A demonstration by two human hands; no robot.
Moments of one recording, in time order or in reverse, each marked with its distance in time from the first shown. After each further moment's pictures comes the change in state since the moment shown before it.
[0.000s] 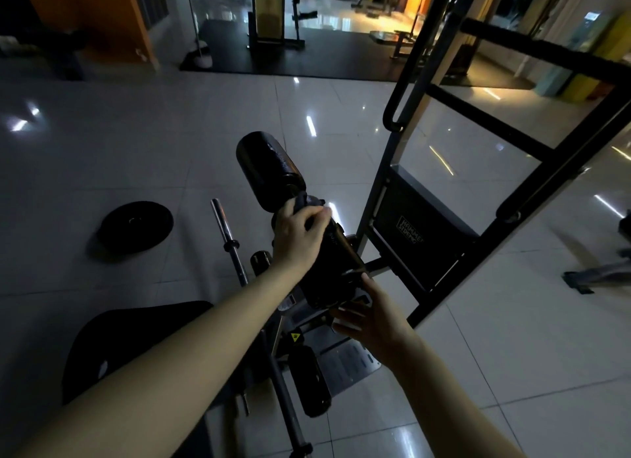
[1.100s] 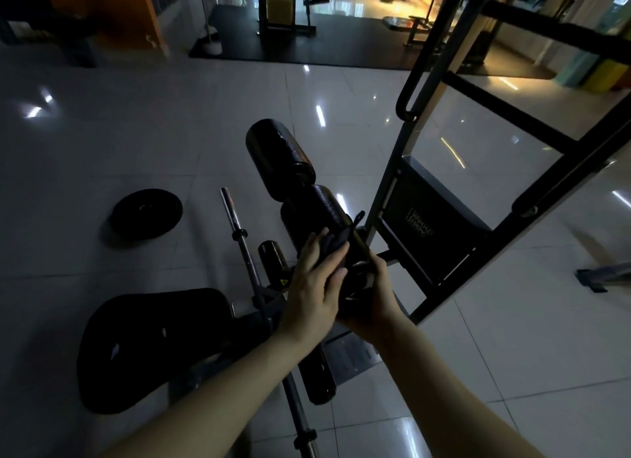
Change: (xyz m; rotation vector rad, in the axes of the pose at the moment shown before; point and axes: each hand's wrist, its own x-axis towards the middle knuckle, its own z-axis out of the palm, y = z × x) left_hand -0.100 -0.025 0.018 0.031 0.009 0.325; right_hand -0.005 -0.011 0.033 0.160 -0.084 0.078
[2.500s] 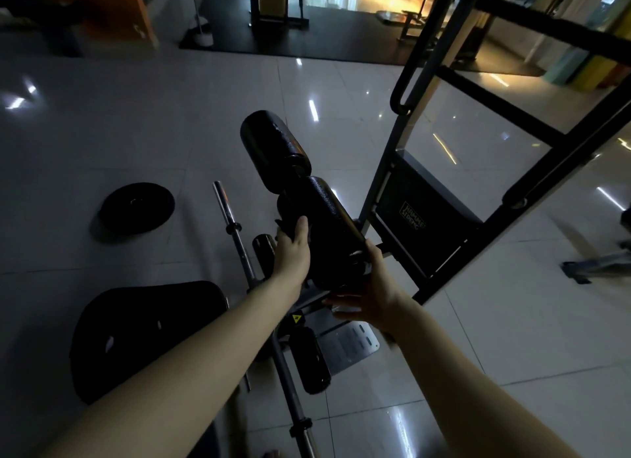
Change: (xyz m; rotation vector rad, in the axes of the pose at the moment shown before) left_hand 0.050 0.004 -0.020 -0.440 0.098 -0.888; right_hand 0.011 -0.006 -0.021 -0.479 0.124 0.074
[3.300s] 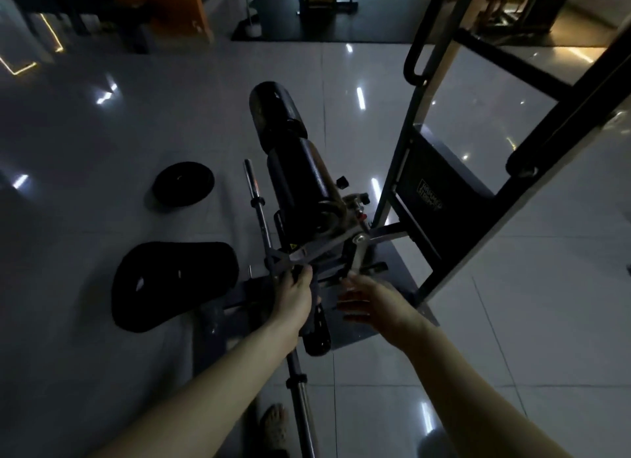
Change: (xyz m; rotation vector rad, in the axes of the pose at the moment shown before) left_hand -0.120 -0.112 0.052 0.011 0.106 -0.243; right_hand -0.040 0.083 -0.095 -0.139 -0.194 -0.112
